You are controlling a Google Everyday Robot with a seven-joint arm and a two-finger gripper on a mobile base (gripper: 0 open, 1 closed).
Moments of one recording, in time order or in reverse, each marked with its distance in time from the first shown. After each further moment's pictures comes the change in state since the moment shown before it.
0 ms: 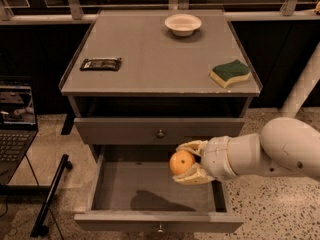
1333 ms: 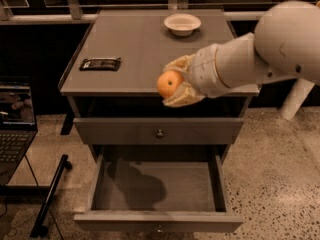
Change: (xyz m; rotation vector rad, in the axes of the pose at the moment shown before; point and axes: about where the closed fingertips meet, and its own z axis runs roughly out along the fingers) arm -0.144 -0.127 -0.069 0.168 0.062 -0.326
